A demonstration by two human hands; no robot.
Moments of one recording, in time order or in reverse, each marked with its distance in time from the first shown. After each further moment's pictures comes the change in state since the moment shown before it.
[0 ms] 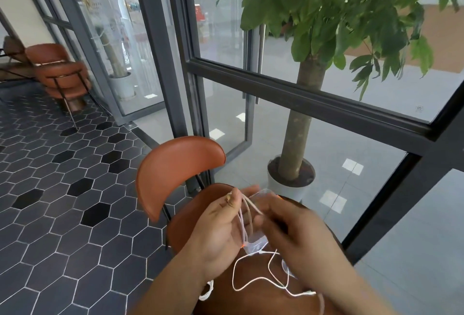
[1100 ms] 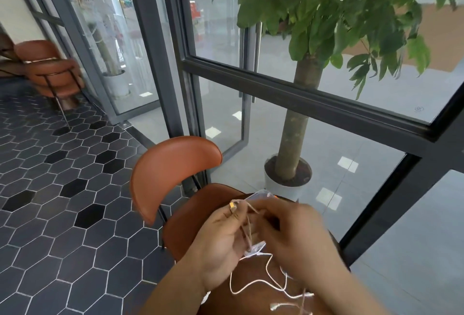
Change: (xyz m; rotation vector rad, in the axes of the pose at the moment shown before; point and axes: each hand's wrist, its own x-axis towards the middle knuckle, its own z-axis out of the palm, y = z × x) left_hand 0.009 -0.011 -0.009 0.084 -0.023 -0.038; right_hand 0.018 0.000 0.010 -0.215 0.124 -0.008
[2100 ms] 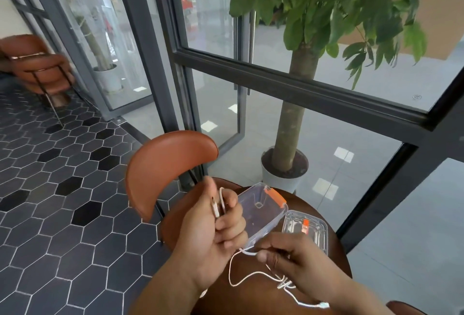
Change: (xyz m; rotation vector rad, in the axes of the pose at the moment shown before) left_hand -0.009 0.023 0.008 -0.250 0.084 -0.063; right_hand -0.033 0.072 0.027 0.414 -0.382 -0.006
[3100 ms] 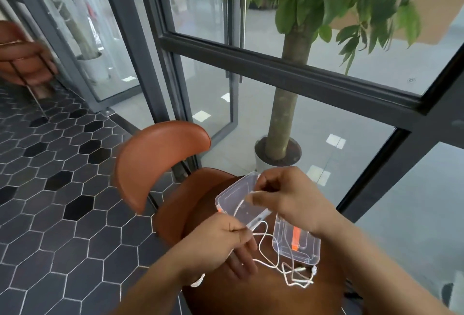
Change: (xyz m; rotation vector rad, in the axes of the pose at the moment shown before) left_hand 0.010 -0.016 -0.023 1.082 -0.063 -0.285; right_hand 0.053 -0.039 -0.045 -0.054 0.184 0.231
